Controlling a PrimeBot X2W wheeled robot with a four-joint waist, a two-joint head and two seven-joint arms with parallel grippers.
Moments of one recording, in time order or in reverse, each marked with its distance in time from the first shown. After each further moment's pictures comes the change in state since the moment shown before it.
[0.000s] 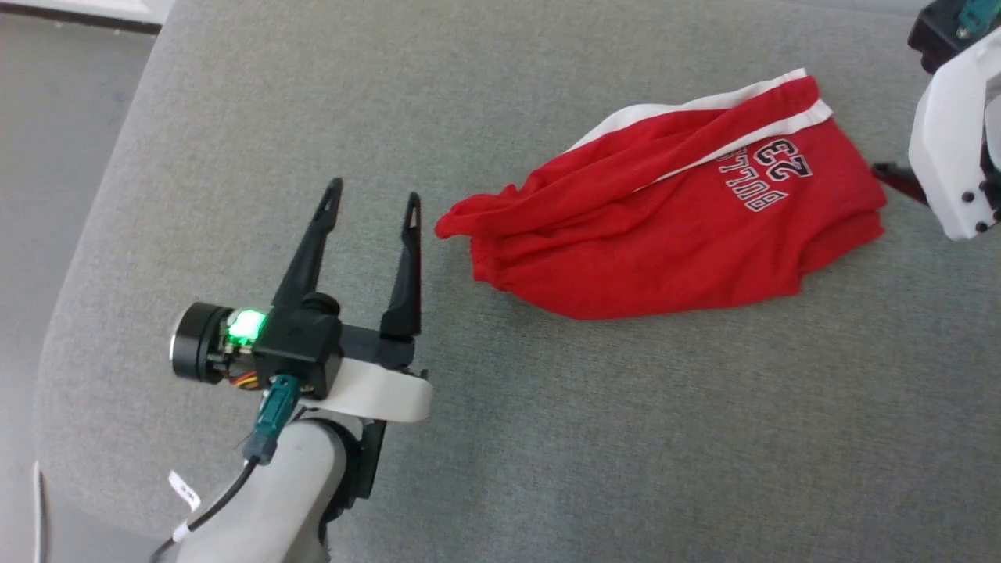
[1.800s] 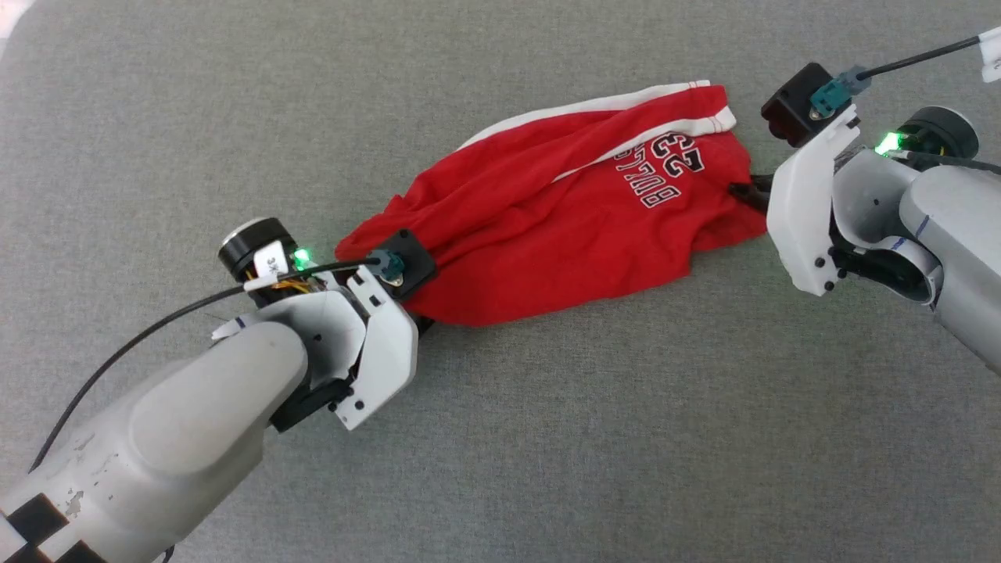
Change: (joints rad) left arm -0.435 0.229 -0.478 0.263 -0.226 -0.523 0.693; right arm 0.051 0.184 0.176 0.081 0.065 0.000 -0.402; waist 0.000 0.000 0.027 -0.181
